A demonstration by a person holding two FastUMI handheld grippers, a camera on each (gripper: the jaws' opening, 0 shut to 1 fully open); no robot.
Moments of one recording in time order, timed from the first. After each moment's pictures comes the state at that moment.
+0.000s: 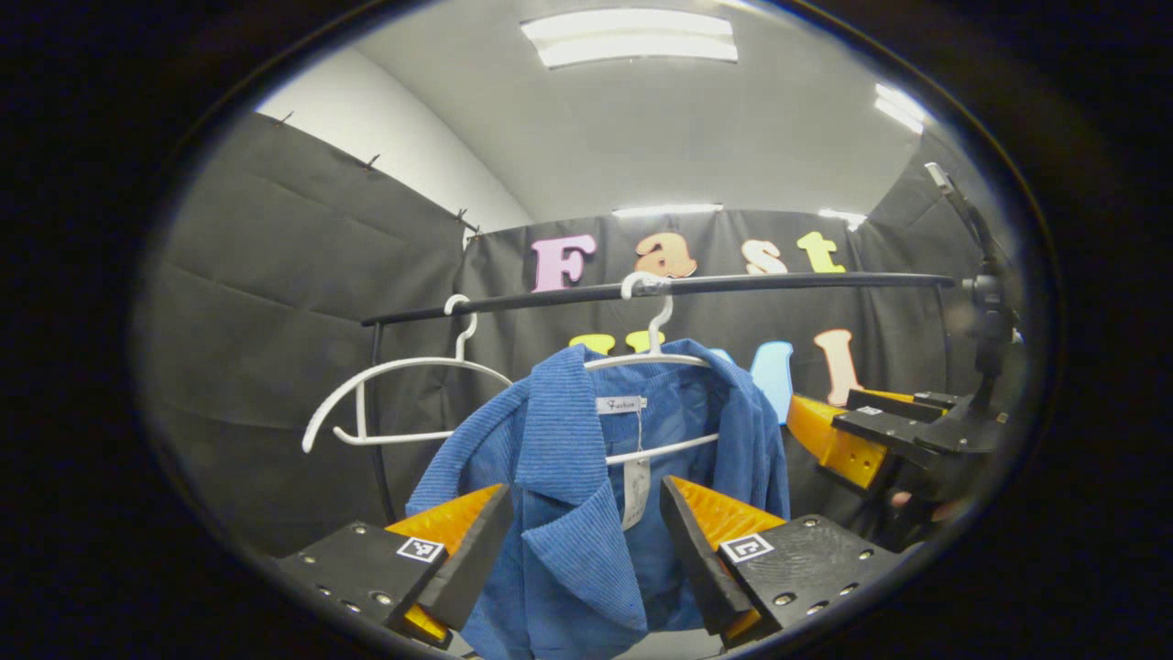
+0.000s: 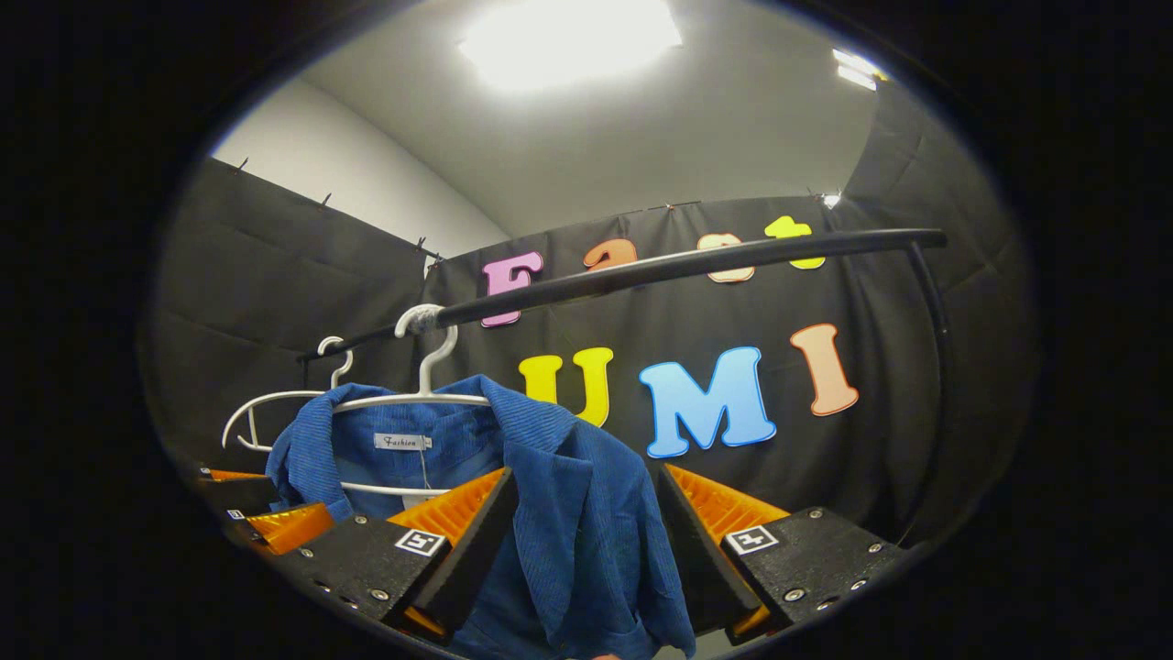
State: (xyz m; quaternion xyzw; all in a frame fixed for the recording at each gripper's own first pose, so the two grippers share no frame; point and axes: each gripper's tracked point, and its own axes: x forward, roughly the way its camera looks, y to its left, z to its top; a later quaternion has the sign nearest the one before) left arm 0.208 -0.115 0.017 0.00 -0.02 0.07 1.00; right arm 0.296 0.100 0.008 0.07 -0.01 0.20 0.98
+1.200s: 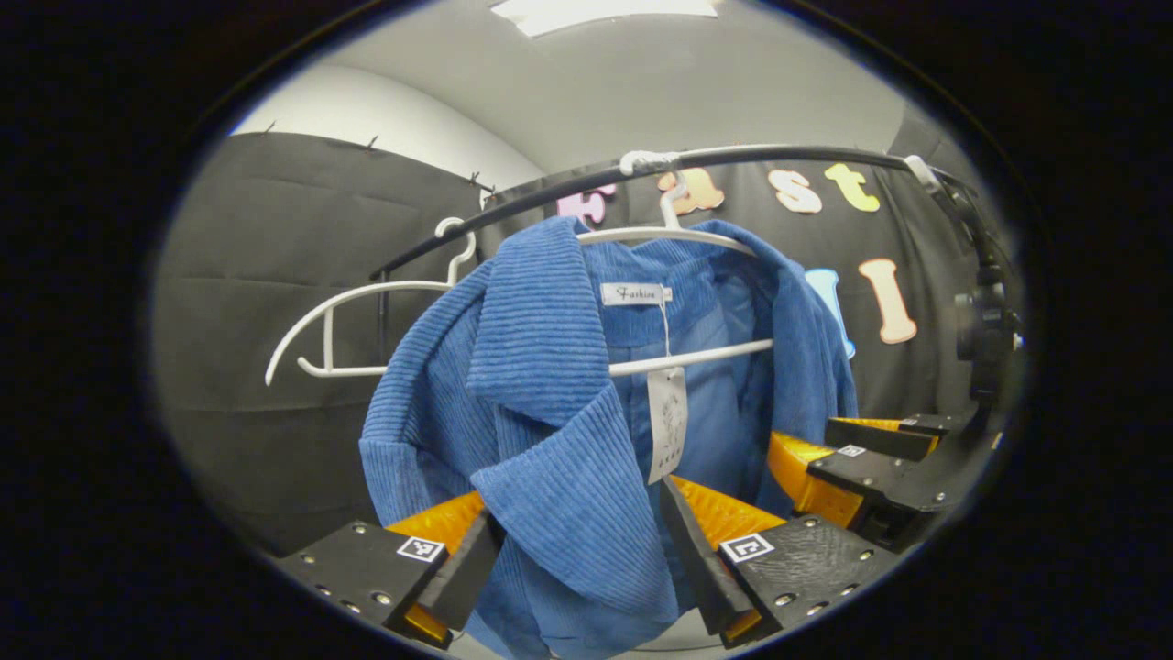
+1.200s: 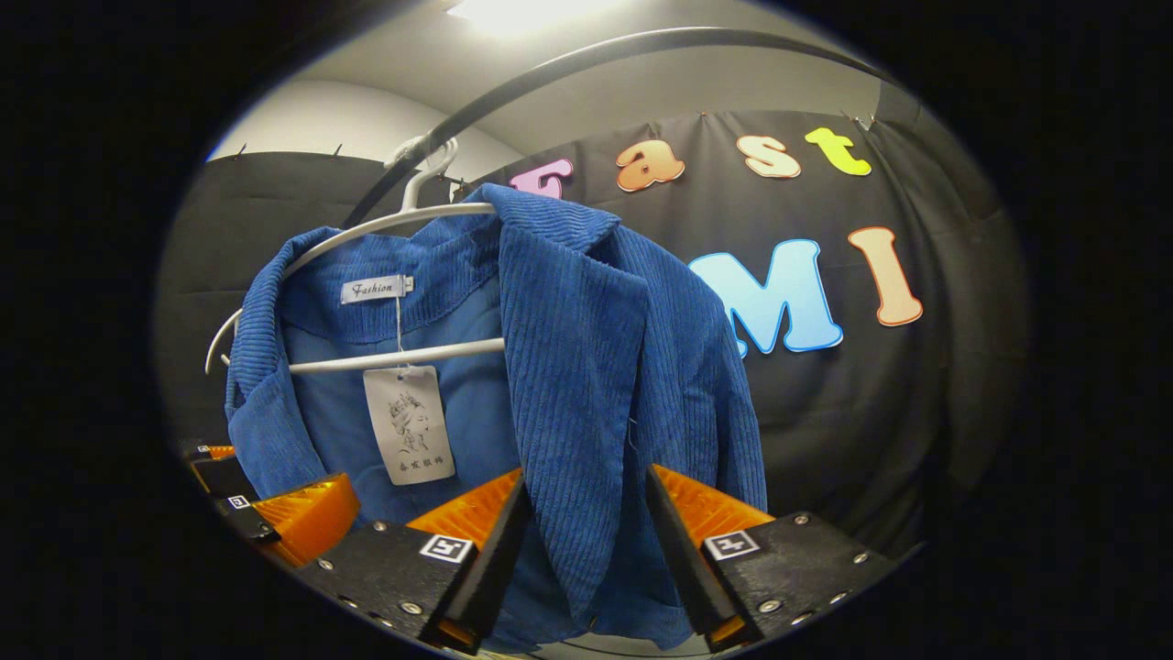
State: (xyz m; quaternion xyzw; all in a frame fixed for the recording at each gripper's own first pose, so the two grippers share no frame) left arm 0.250 -0.108 -0.062 0.05 0.06 0.14 0.99; right arm 0.321 0.154 -0.111 0.06 0.11 0.27 0.95
